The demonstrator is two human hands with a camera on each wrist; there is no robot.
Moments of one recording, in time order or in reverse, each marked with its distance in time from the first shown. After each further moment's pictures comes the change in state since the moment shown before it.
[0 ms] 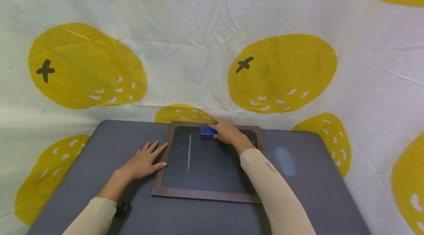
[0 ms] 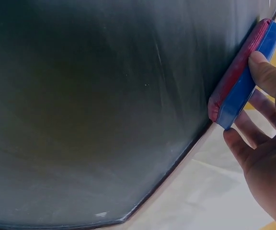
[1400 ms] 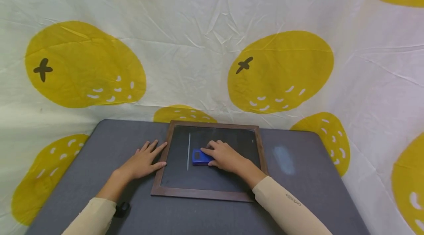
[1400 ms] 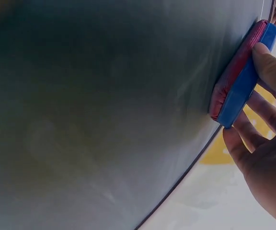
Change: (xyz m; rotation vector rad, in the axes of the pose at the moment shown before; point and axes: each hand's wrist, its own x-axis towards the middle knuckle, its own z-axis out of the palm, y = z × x) left_hand 0.003 0.000 0.000 -0.001 0.018 -0.003; right_hand -0.073 -0.054 0.019 -0.114 0.080 -0.274
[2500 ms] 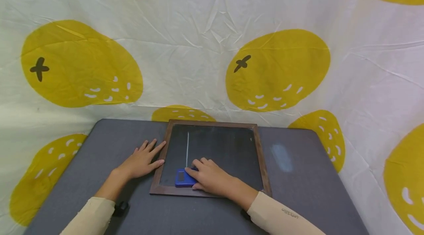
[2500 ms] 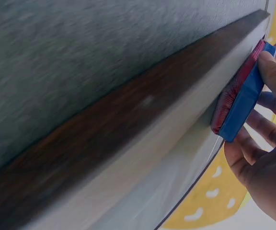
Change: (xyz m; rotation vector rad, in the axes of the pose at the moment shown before) left_hand 0.000 -0.003 0.003 0.009 -0.002 -0.001; right_hand -0.010 -0.075 0.011 -0.126 -0.031 -0.098
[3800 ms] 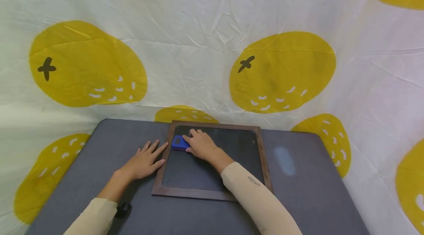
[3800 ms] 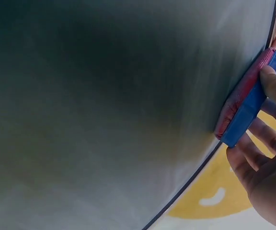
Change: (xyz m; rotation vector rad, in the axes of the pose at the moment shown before) left_hand -0.002 0.002 0.007 0.013 0.024 -0.007; right_hand 0.102 0.057 0.009 -0.038 0.030 0.246
